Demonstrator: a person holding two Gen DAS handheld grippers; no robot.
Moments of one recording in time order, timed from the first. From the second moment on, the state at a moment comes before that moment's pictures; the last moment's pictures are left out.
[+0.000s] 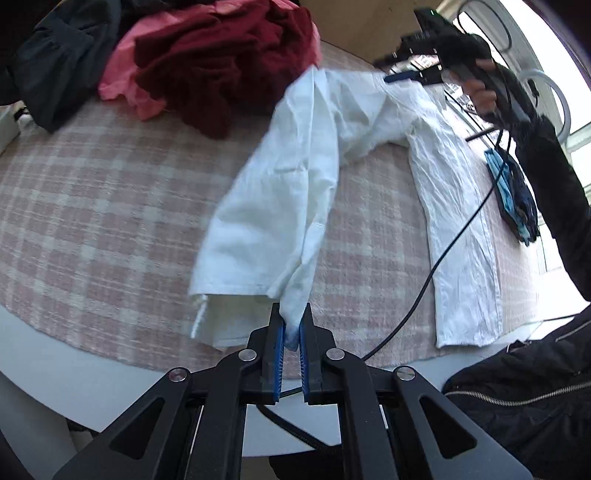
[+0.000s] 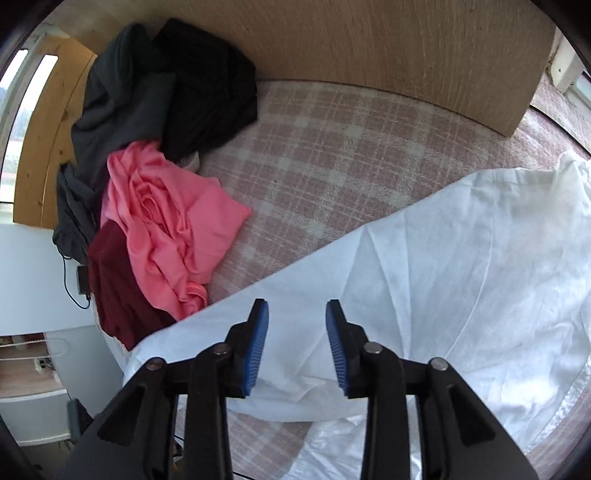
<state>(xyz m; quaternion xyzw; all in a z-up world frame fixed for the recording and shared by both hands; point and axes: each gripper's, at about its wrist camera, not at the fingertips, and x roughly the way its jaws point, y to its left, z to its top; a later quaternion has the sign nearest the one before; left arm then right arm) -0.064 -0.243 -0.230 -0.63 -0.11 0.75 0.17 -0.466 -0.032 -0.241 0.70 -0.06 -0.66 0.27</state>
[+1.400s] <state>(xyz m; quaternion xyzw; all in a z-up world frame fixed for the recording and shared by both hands) -0.052 -0.249 -0.255 -0.66 -0.05 0.73 0.19 -0.464 -0.039 -0.268 0.76 0.13 -0.61 0.20</state>
